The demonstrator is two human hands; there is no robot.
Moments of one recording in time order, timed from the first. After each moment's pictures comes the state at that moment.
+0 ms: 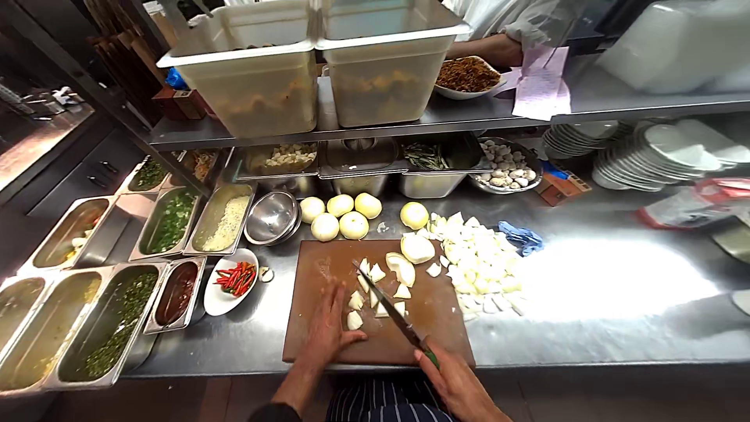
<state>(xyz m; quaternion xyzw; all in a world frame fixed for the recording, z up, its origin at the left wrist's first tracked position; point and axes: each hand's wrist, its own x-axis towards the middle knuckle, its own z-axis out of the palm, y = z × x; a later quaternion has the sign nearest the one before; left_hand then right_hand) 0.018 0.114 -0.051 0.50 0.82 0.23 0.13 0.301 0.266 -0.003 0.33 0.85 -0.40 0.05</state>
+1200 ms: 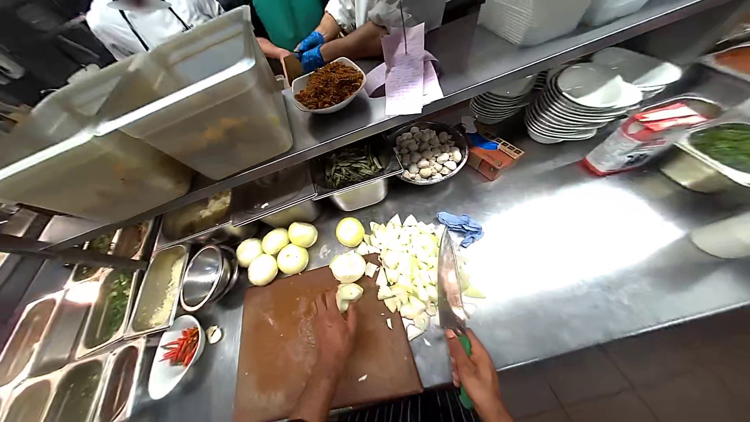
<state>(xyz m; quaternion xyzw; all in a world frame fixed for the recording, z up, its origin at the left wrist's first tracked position) 0.119 0.302 -0.024 0.43 0.88 0.19 0.04 0.407 0.374 -0.066 0.57 0.47 -0.62 -0.26</state>
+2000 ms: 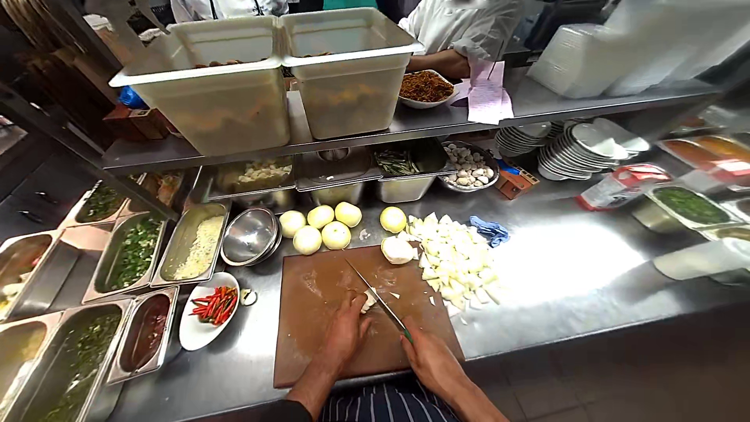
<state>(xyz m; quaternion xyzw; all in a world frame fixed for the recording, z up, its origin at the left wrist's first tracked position) 0.038 0.175 -0.024 0.52 0.78 0.23 0.26 0.247 0.263 0.038 0.42 0.84 -0.32 0.15</state>
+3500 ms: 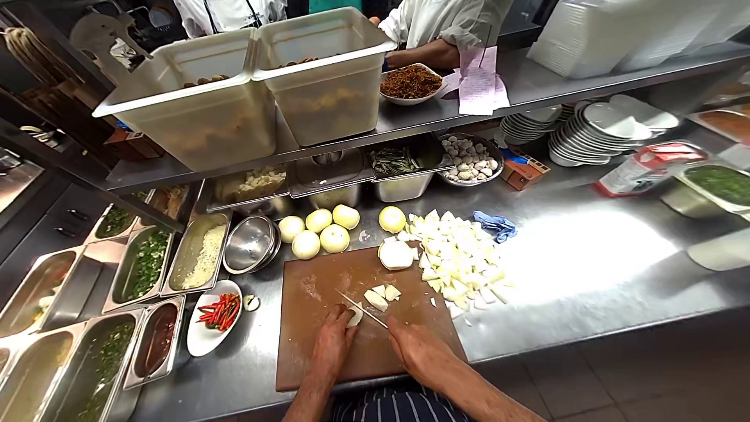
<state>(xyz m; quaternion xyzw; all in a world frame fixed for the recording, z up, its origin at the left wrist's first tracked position) 0.037 0.150 -0.035 0.50 0.81 0.23 0.18 0.226 0.286 0.072 0.30 0.87 -0.33 0.22</state>
